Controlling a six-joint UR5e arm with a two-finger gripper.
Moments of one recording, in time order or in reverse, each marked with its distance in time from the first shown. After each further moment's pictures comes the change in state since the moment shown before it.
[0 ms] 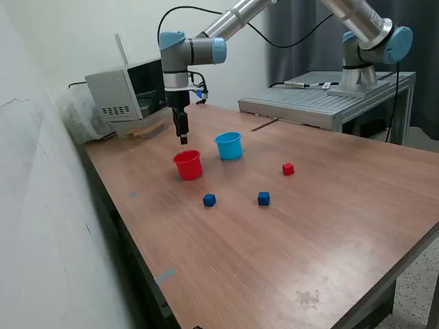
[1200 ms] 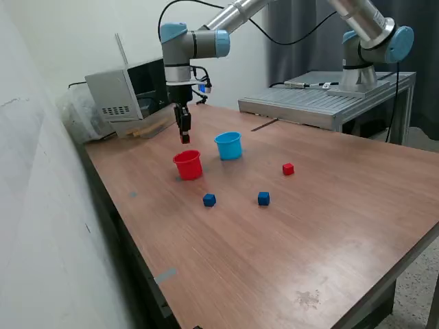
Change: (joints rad) arm 0.028 0.005 -0.016 0.023 0.016 -0.002
